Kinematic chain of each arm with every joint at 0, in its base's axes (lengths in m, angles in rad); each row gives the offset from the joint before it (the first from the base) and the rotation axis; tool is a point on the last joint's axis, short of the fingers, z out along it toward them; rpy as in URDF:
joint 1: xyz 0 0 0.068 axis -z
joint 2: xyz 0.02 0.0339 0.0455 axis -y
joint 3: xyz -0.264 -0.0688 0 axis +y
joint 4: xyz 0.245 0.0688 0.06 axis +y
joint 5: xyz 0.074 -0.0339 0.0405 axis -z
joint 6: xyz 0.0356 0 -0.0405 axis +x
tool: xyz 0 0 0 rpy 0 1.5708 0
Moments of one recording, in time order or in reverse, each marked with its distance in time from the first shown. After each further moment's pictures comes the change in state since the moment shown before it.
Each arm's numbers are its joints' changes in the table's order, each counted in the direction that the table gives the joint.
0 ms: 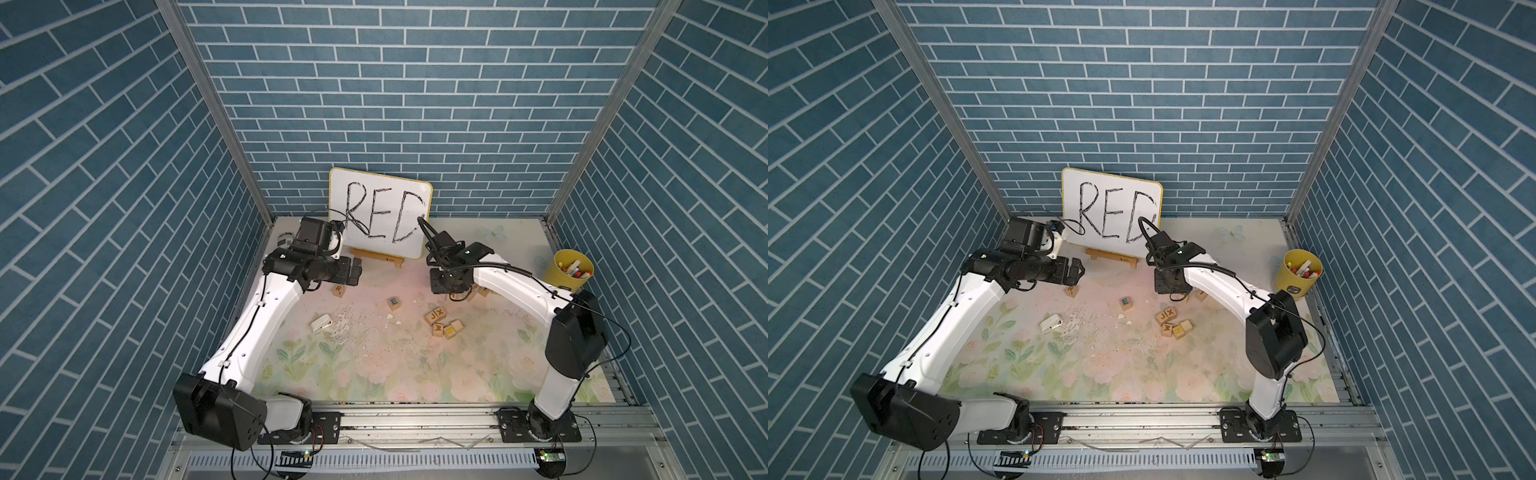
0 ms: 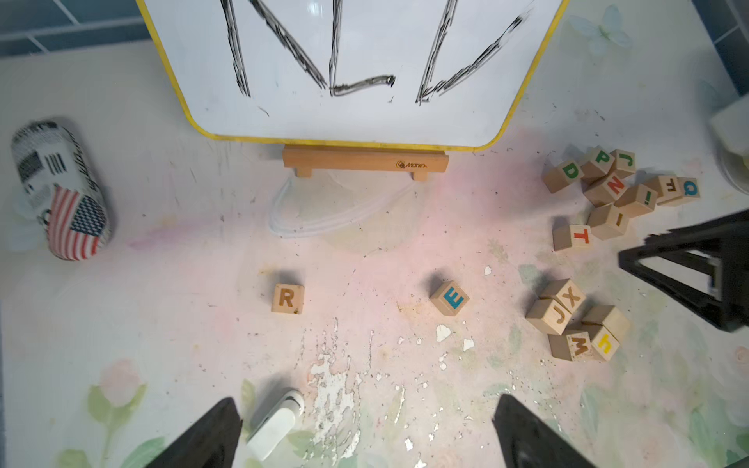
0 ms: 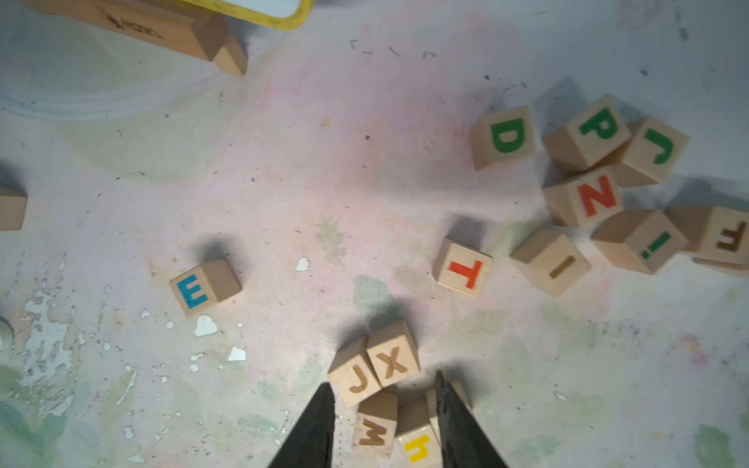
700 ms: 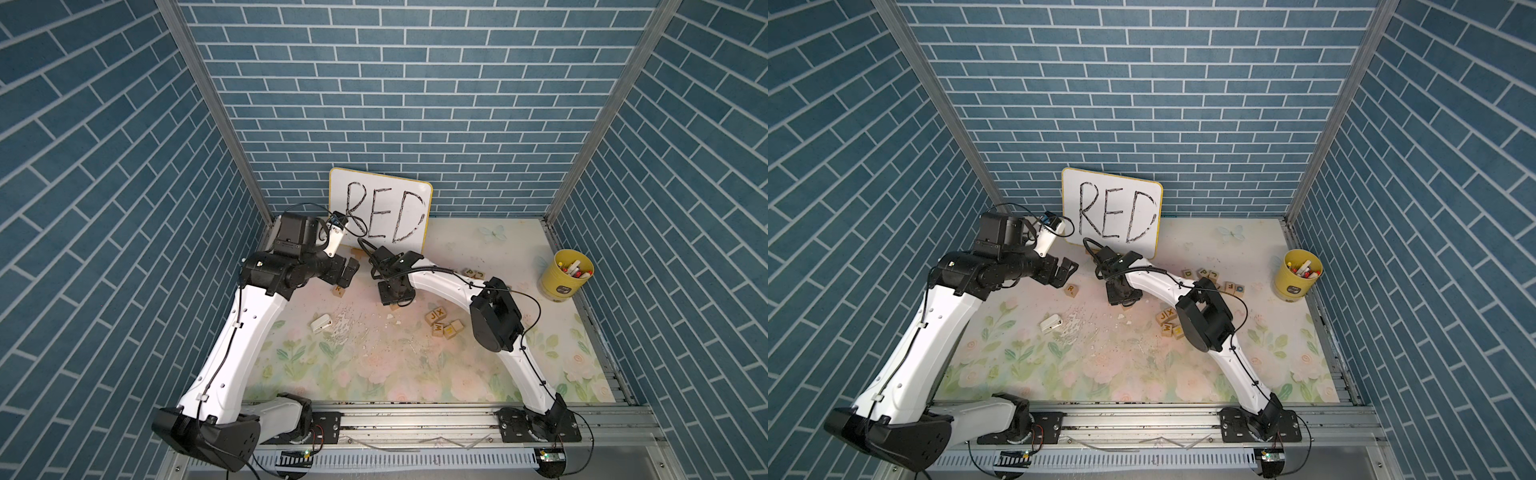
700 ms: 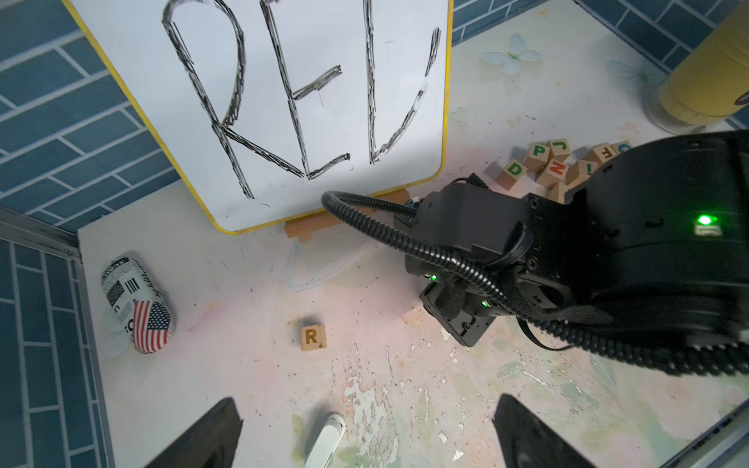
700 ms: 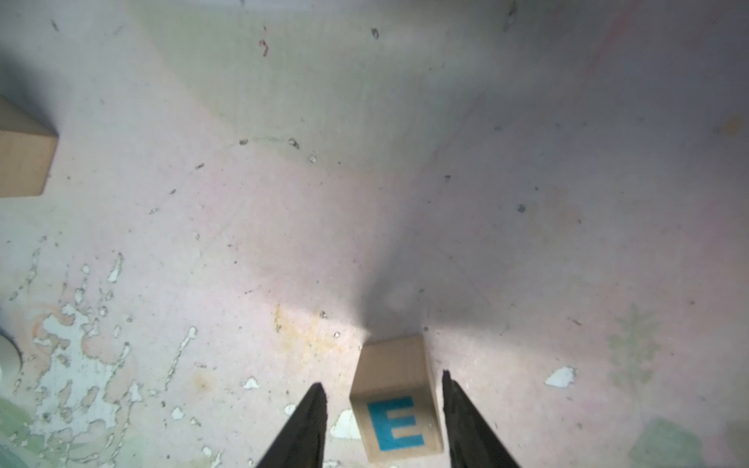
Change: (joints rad) left arm -0.009 0.127 -0.151 0.077 0.028 0.296; right arm -0.196 -0.581 -0.547 0.042 -0.087 -0.005
